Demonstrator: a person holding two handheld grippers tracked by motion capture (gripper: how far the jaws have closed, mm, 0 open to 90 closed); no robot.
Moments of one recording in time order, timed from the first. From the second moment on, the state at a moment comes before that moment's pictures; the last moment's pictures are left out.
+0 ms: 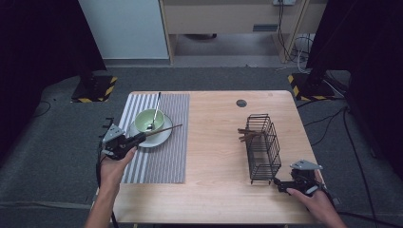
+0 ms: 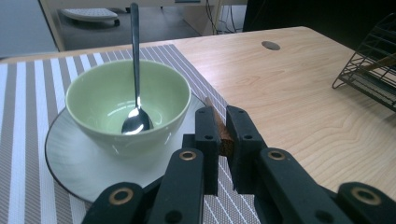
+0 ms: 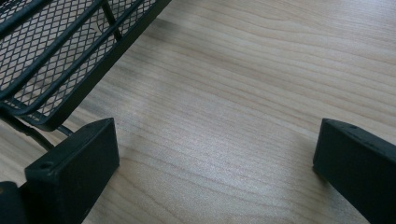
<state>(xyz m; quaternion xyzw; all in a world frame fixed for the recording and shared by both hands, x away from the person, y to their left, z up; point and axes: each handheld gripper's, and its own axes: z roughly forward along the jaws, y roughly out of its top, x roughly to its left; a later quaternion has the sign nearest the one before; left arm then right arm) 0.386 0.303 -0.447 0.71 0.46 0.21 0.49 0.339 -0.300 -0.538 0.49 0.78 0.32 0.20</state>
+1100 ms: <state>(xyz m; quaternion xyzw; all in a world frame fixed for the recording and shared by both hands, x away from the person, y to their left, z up) 0.373 0.313 -0.496 0.72 0.47 0.22 0.47 0.339 -0.300 -0.538 0.49 0.78 0.32 0.20</state>
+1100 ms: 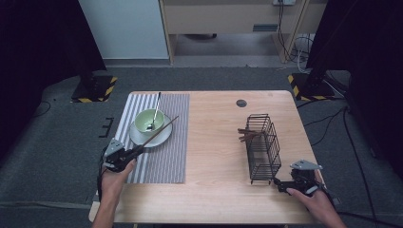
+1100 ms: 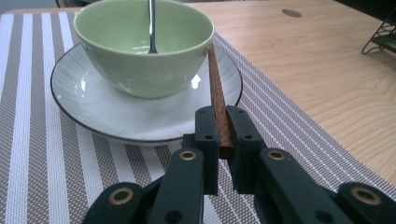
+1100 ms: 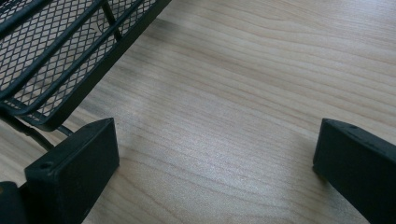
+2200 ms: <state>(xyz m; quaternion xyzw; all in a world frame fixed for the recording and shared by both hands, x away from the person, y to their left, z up) 0.373 0.319 -0.521 0.75 0.48 0.19 0.41 0.339 -0.300 -0.539 0.49 0.78 0.32 0.20</state>
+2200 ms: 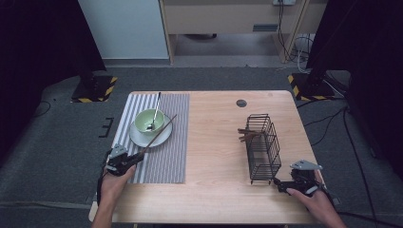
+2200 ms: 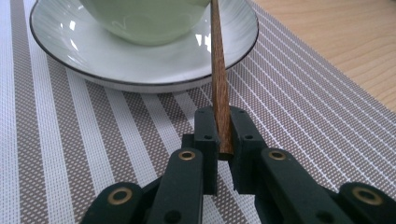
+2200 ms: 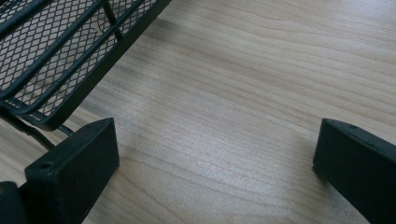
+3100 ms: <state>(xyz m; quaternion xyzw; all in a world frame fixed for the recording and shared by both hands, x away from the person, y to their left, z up) 0.374 0.319 -0.527 0.75 0.49 0.18 0.40 0.339 -0.300 -0.539 0.49 0.78 0.32 0.20</state>
